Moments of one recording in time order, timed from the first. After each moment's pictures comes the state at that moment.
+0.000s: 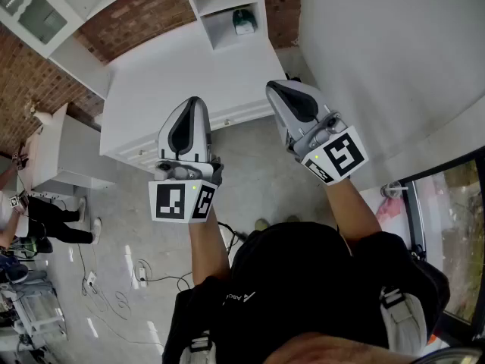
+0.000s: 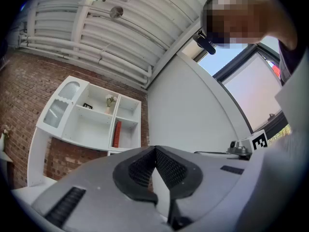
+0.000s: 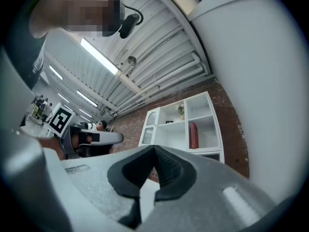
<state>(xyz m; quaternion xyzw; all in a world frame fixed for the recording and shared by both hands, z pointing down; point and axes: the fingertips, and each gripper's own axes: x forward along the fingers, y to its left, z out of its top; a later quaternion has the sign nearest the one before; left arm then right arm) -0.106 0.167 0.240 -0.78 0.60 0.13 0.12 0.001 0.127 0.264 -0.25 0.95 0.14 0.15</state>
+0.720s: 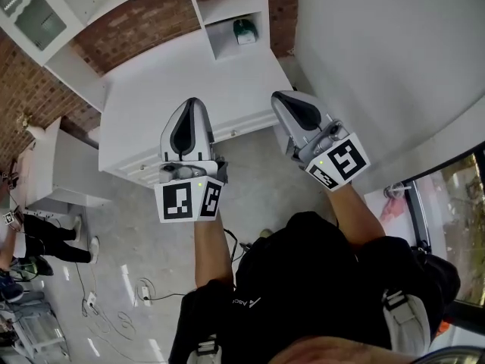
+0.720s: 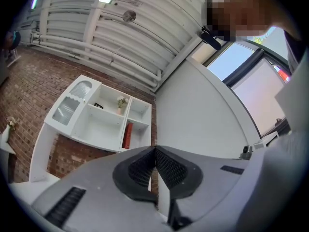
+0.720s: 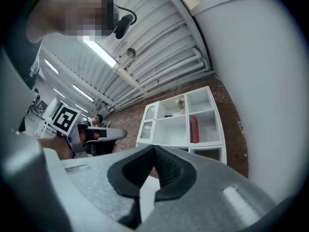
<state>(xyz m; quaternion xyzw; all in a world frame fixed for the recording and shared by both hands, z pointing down) -0.188 0.158 0.244 -0.76 0.62 0.17 0.11 -0.061 0.129 0.282 -0.27 0.94 0.13 0.13</state>
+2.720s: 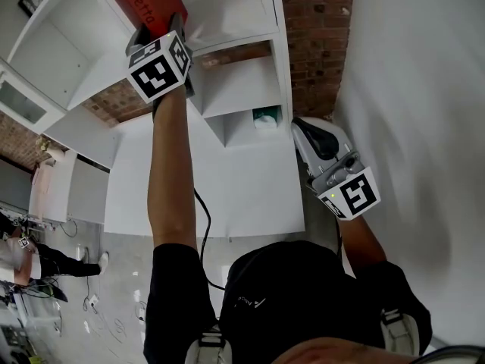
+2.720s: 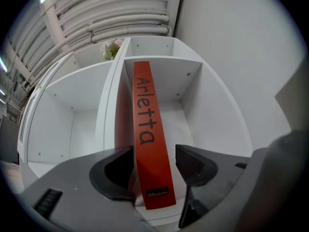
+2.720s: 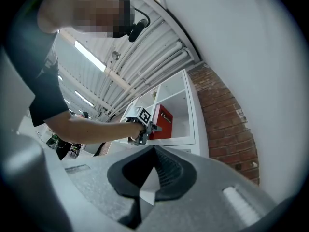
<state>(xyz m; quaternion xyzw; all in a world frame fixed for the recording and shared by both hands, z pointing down) -0.298 -0.474 0.121 -0.60 0.79 0.00 0.11 -0.027 -0.343 0.272 -0.23 0.95 0.15 0.17</state>
